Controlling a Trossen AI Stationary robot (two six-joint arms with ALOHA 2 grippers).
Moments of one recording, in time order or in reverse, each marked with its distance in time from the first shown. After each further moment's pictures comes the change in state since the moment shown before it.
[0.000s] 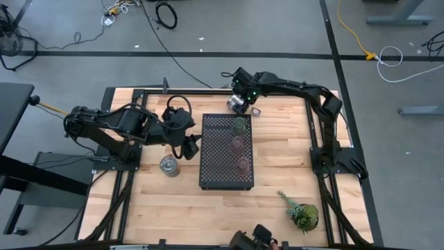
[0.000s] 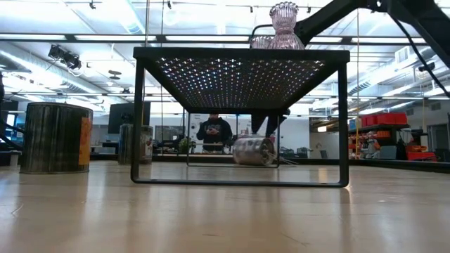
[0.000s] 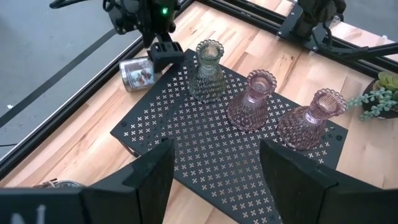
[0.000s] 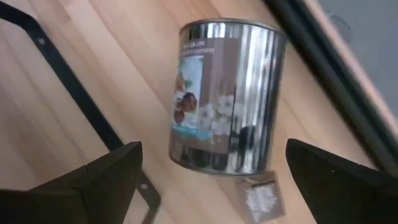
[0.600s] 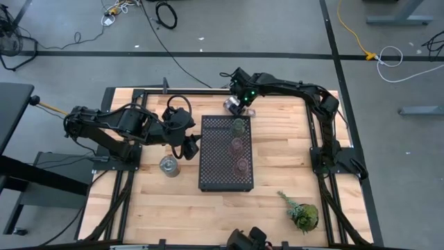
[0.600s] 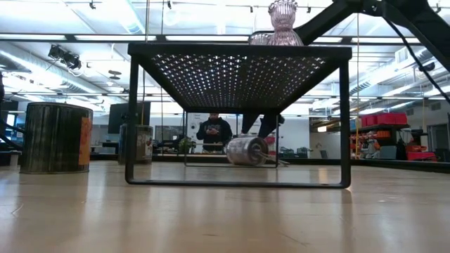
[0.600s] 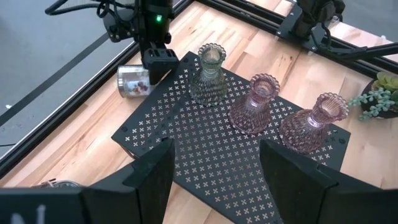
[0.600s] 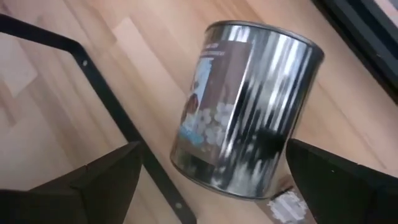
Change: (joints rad) left arm 0.000 0.000 0.000 0.002 0.003 0.000; right arm -0.002 0.054 -0.009 0.070 -0.151 0.054
